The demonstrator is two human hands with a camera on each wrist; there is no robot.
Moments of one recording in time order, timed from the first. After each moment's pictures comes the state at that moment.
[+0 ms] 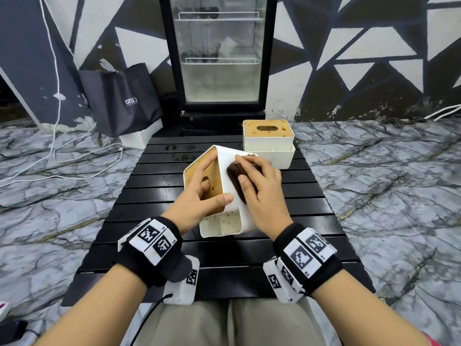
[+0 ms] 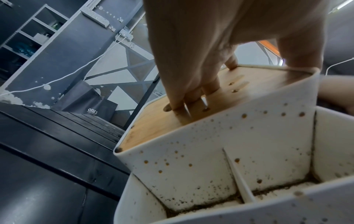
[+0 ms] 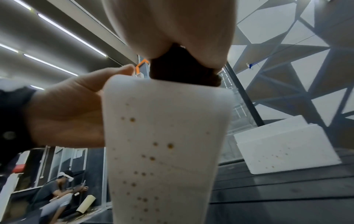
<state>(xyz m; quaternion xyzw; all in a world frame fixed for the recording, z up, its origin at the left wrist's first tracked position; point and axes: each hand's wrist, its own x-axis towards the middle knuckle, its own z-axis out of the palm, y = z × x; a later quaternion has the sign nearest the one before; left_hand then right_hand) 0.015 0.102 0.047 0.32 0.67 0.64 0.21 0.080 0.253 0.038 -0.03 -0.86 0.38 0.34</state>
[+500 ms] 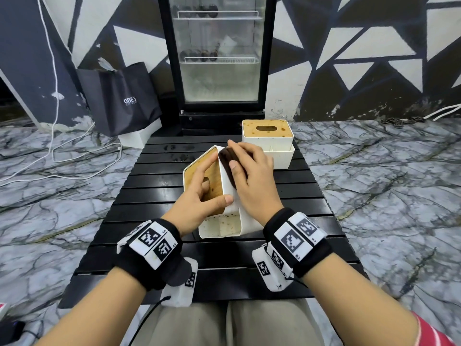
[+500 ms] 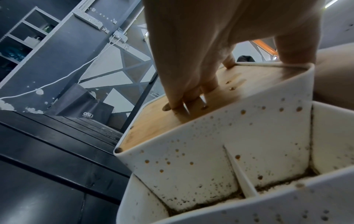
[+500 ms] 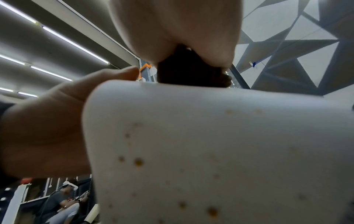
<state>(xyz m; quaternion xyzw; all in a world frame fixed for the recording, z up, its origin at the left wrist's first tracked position) 0.018 0.107 0.048 0.32 0.67 0.64 0.20 0.059 0.247 0.059 -0.03 -0.86 0.37 0.35</state>
